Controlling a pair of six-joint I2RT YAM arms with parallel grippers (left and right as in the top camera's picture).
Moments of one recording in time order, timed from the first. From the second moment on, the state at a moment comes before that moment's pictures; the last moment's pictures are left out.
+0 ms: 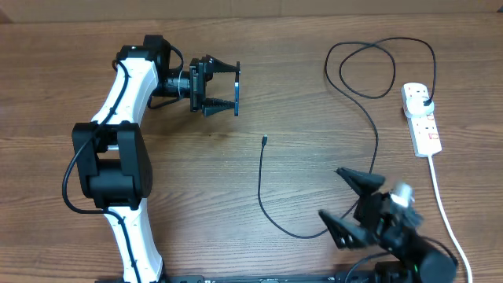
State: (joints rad) left arm -0.03 2.20 1.80 -1.20 1.49 -0.71; right arm 0.05 0.01 0.02 0.53 -0.87 0.67
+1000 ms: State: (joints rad) left arm -0.03 2.20 1.80 -1.20 1.49 -0.71; right arm 0.13 0.85 1.12 -0.78 -1.07 0.37
